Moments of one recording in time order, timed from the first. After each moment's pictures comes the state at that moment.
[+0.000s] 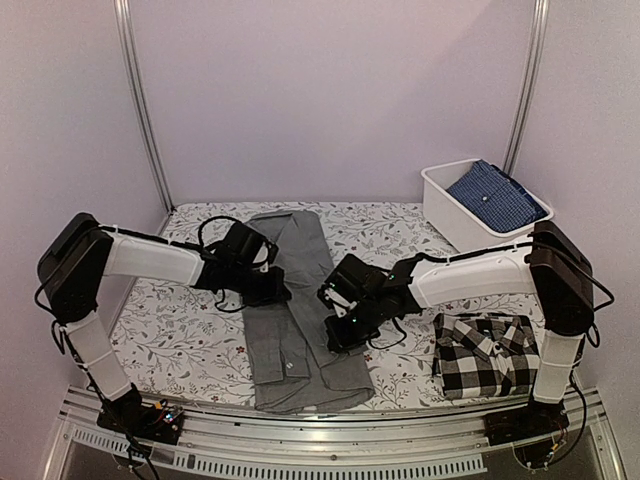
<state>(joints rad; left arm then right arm) -0.65 1.76 0.96 -0.07 0.22 -0.70 1.06 1.92 1.27 -0.45 -0.17 0.58</state>
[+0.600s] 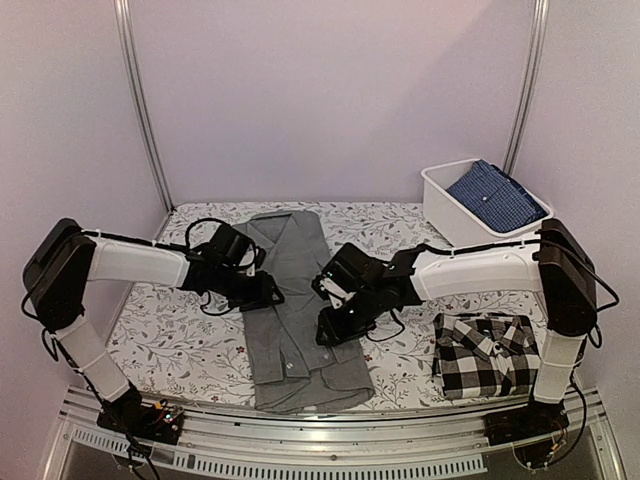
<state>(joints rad) -0.61 1.71 0.90 -0.15 0.24 -0.64 1.06 1.92 1.33 -0.48 -0.21 0.56</state>
